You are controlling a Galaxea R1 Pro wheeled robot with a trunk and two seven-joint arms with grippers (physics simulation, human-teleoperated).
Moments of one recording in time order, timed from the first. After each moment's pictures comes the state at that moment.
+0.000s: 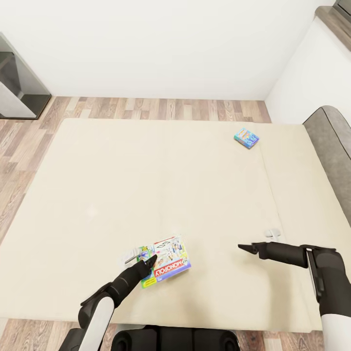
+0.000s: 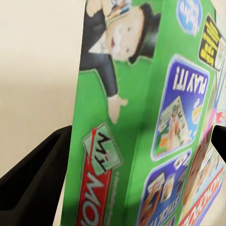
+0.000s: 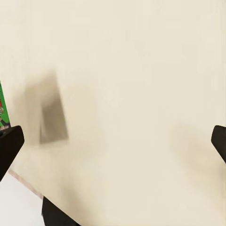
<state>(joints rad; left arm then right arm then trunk) -0.16 -0.11 -0.10 -1.54 0.67 0.53 0.15 -0.55 -0.18 -0.43 -1.23 0.38 0.78 1.24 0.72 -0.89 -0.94</state>
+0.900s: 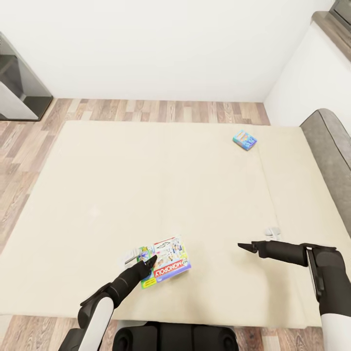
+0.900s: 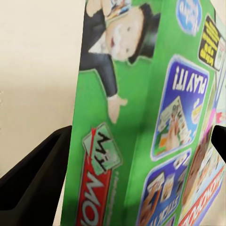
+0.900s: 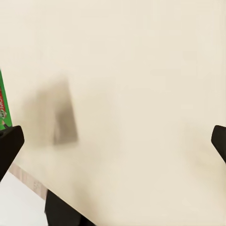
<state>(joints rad) -0.16 -0.10 -0.10 -1.54 0.67 0.54 0.14 -0.56 -0.18 -0.43 -1.25 0.38 0.79 1.24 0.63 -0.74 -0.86</state>
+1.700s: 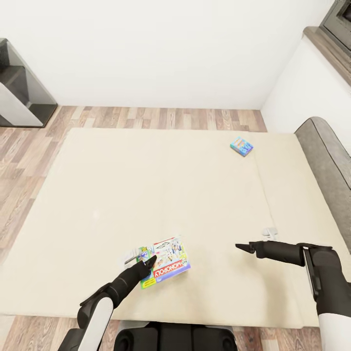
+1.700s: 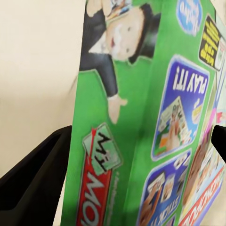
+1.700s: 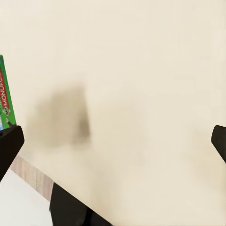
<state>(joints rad) -0.16 -0.10 -0.10 -1.54 0.67 0.54 0.14 -0.56 -0.17 -0.41 -1.25 0.38 0.79 1.24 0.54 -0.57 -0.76</state>
